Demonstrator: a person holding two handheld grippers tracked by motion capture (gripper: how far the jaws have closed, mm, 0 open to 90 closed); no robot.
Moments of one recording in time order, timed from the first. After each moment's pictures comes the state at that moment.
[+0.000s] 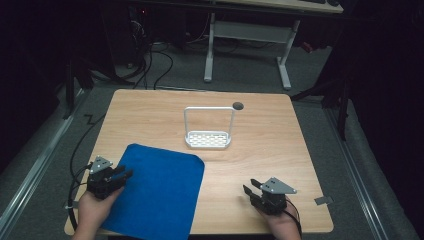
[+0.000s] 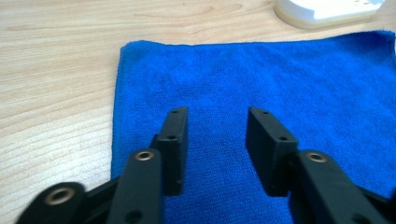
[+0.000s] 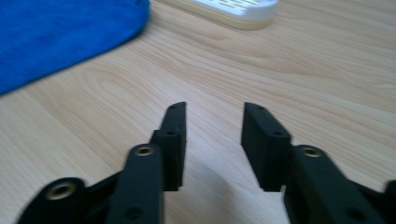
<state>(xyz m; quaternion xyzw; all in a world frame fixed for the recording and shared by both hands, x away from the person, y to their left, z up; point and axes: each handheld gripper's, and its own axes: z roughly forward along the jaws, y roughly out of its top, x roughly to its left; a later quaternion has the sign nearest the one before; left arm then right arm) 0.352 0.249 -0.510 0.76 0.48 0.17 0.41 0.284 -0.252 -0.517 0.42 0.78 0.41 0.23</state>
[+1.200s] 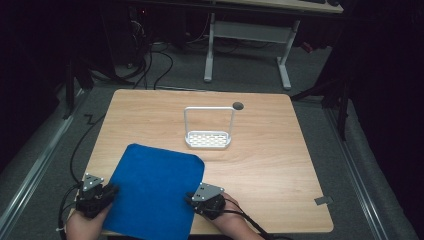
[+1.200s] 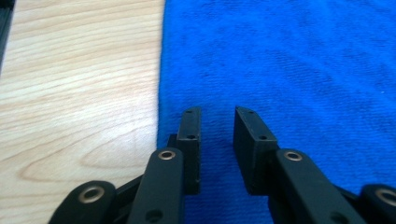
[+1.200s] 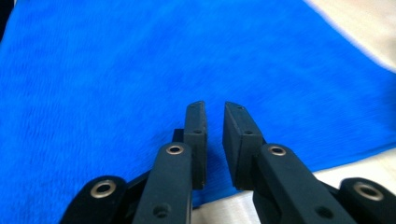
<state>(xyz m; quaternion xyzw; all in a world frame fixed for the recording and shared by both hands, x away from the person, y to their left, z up) 0.308 0.269 -0.528 0.74 0.55 0.19 0.34 0.296 -0.091 -0.530 0.22 0.88 0.41 0.14</state>
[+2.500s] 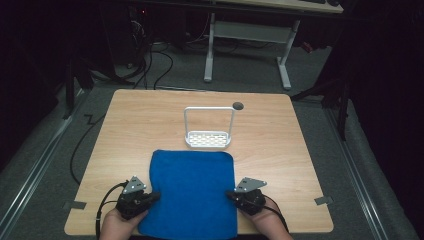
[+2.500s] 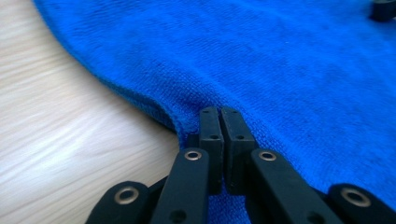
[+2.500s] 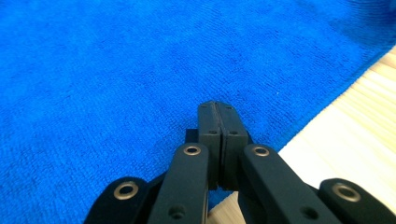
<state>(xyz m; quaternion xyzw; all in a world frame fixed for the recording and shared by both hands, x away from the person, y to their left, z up) 0.308 0.165 -0.531 0.82 0.39 0.06 0.41 0.298 -0.205 -0.526 0.33 0.86 0.35 0.14</state>
